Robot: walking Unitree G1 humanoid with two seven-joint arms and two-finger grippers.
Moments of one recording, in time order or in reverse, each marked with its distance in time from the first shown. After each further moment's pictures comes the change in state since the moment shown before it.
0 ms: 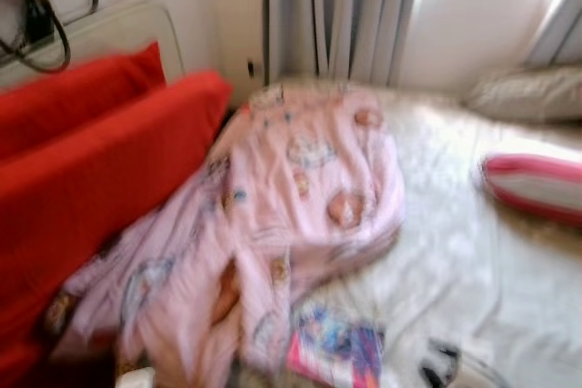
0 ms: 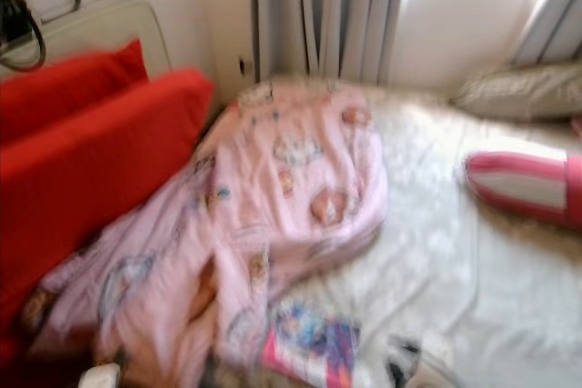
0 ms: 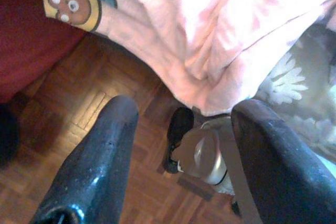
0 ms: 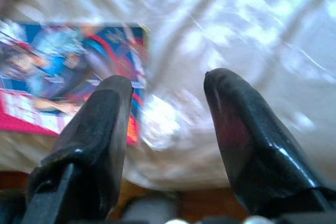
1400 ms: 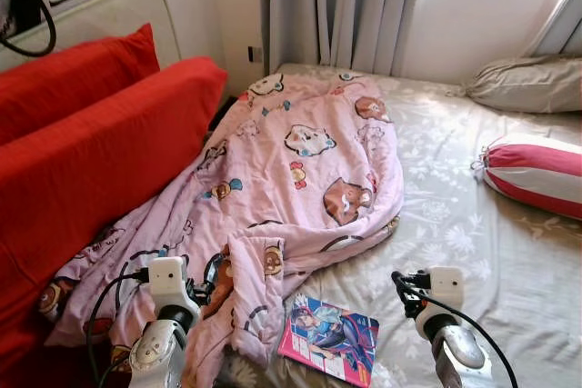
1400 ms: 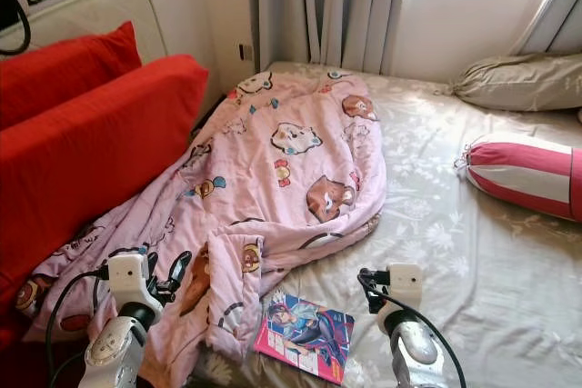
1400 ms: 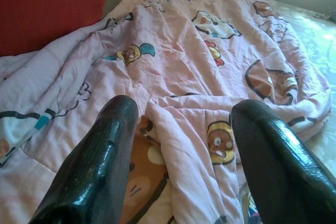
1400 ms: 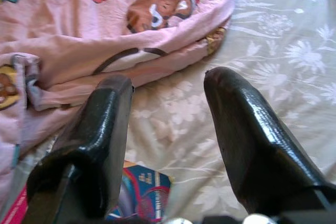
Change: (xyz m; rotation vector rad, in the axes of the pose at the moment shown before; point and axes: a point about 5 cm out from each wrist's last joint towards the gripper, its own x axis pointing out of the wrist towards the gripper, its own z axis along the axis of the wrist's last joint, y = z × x) left arm -0.011 -0.083 0.143 0.060 -0.745 -0.261; right arm 0.007 0.054 0.084 -0.230 -0.452 0.157
